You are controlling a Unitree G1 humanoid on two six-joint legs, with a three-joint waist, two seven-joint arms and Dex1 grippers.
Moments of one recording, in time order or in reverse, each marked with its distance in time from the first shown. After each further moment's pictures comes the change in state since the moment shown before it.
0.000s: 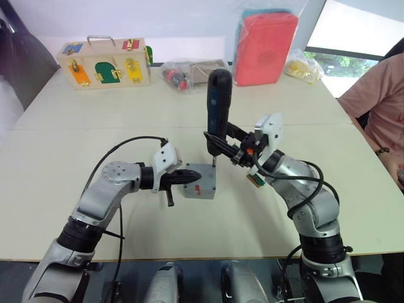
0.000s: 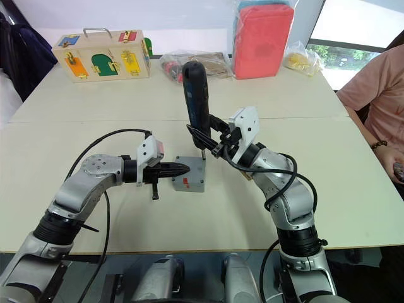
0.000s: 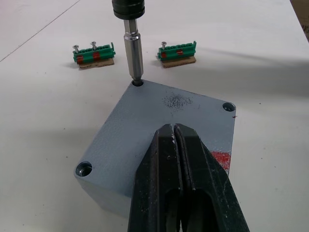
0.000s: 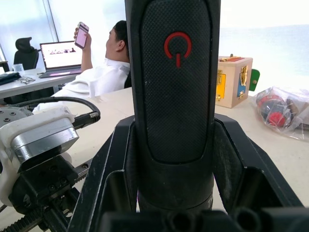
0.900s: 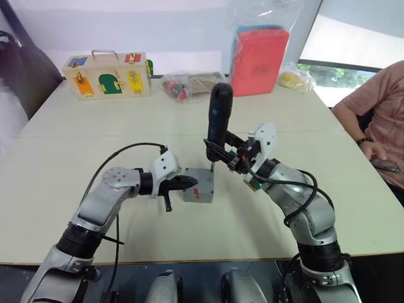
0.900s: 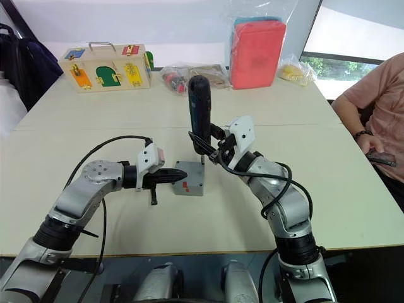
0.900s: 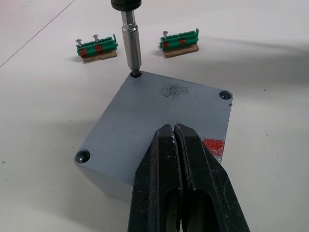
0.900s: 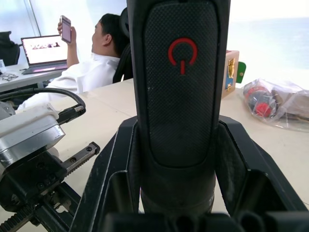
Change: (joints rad) left arm 0.046 0.002 -0.014 0.002 0.076 -0.026 0.001; right arm 0.058 0.011 0.049 -0.014 -0.036 0.062 -0.101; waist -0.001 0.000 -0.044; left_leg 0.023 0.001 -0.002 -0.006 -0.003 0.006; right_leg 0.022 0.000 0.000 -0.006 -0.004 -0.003
